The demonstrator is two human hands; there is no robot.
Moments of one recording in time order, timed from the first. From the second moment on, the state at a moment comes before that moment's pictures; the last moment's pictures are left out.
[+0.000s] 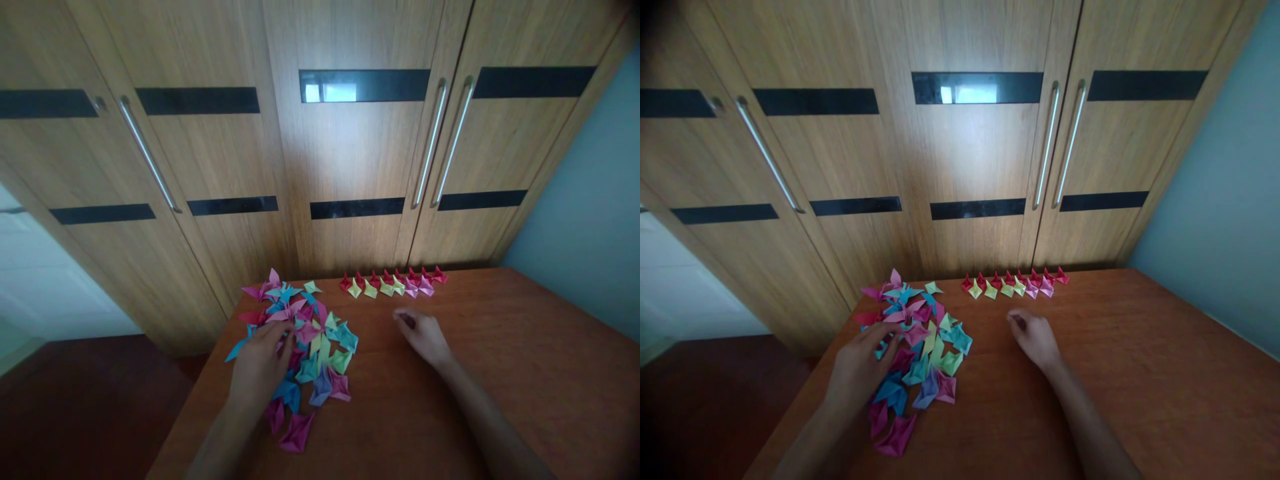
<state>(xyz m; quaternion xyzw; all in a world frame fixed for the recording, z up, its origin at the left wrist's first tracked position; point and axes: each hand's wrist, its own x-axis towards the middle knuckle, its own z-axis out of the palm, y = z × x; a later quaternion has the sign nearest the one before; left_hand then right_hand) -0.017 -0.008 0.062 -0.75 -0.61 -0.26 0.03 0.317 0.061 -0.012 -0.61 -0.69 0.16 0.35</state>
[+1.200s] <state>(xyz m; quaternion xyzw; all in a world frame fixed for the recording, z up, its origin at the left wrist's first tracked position) 0.018 -0.001 0.035 -0.80 -0.51 -0.30 -0.08 0.443 0.130 -0.031 -0.88 -0.46 0.05 0.13</state>
